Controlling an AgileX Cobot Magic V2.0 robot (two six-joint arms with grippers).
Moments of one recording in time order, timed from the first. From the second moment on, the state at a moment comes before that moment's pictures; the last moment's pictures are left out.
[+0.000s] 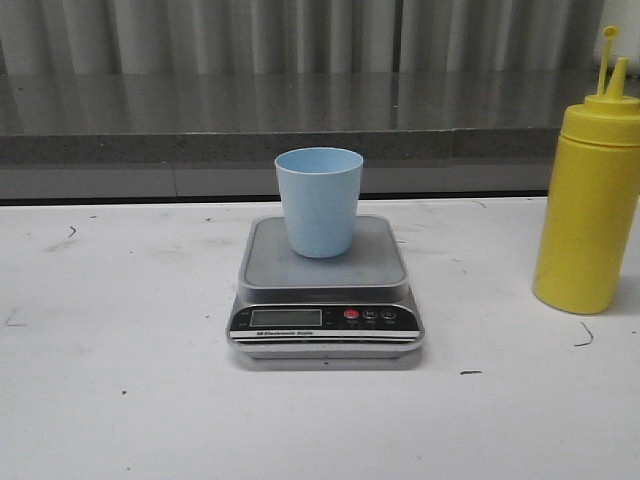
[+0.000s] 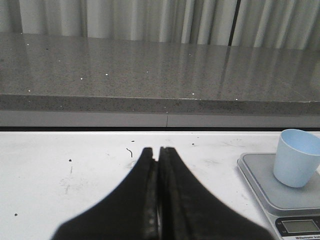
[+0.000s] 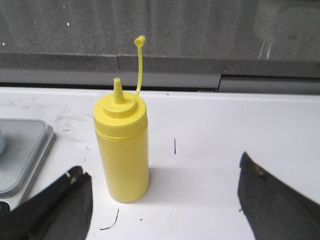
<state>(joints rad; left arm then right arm) -0.14 0.14 -0.35 0.13 0.38 -0.22 0.01 0.59 -0.48 0.03 0.28 0.01</state>
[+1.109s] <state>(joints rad) -0.14 0.14 -0.35 0.13 0.38 -0.22 0.22 1.23 -0.29 0.13 -0.48 0.01</state>
